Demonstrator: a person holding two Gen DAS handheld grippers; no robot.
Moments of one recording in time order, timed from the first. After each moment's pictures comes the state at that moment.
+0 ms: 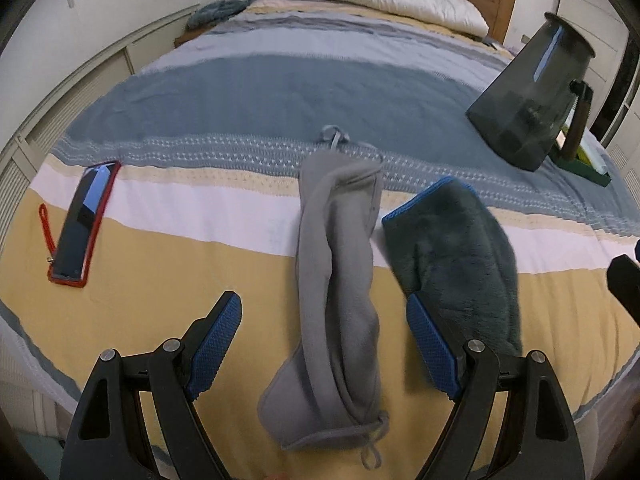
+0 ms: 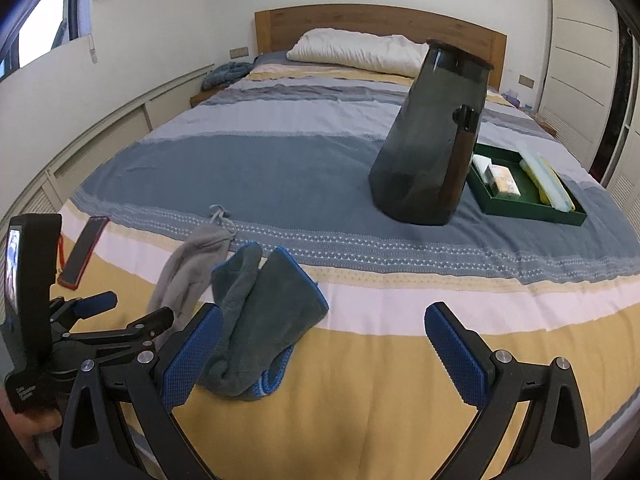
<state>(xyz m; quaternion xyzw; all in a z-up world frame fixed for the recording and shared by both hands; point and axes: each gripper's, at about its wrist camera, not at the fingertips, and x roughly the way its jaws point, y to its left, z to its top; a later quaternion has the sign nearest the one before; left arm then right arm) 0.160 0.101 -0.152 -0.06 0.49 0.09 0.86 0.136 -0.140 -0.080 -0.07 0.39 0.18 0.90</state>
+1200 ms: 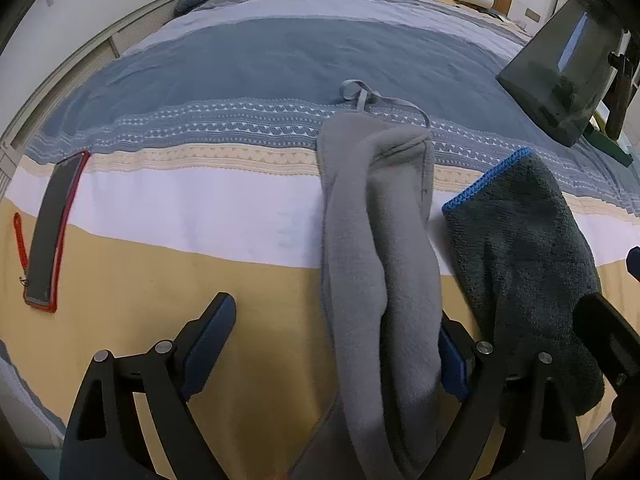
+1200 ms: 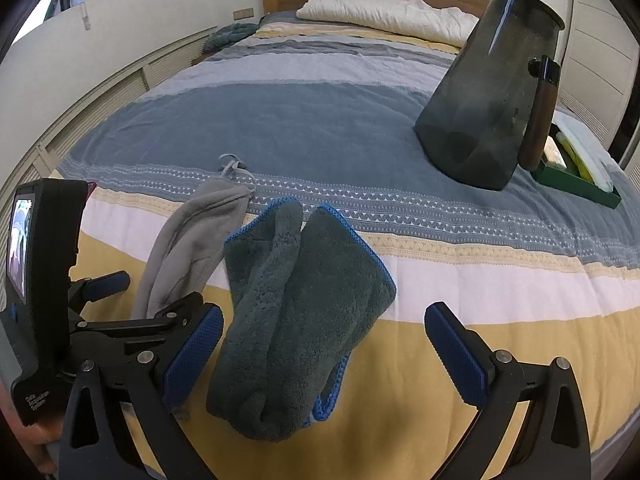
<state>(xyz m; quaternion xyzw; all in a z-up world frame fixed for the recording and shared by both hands) 0.200 0.128 -0.199 -0.05 0.53 0.08 0.84 0.172 -0.076 -0.148 -0.08 0.44 0.19 0.87</state>
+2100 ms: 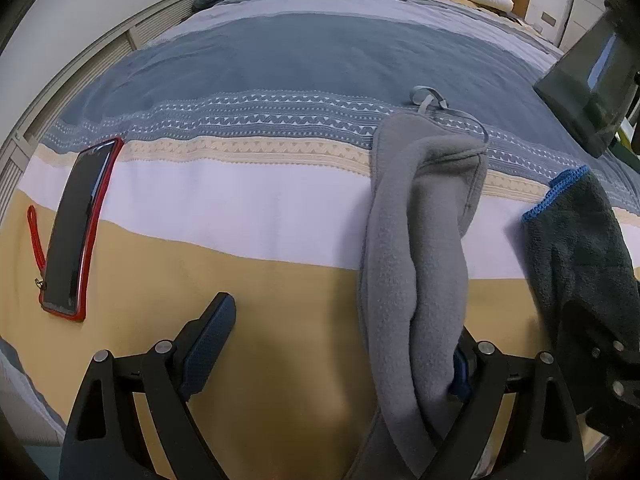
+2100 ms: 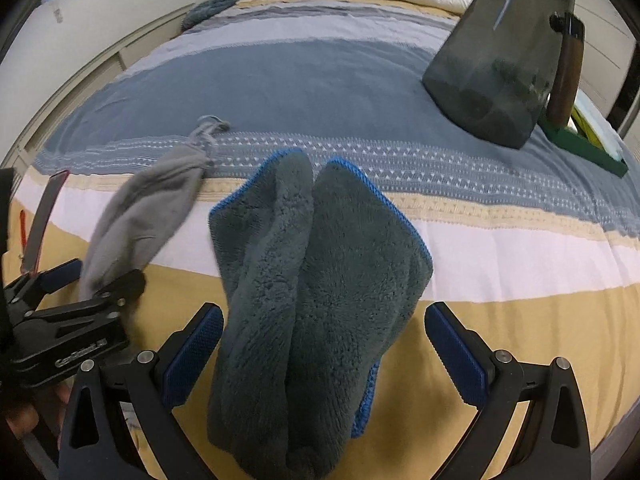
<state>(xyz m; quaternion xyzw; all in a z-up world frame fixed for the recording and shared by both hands) 0.198 0.172 -0.207 -0.05 0.53 0.11 0.84 0.196 -0.047 -0.187 -0.07 0.50 0.15 0.85</state>
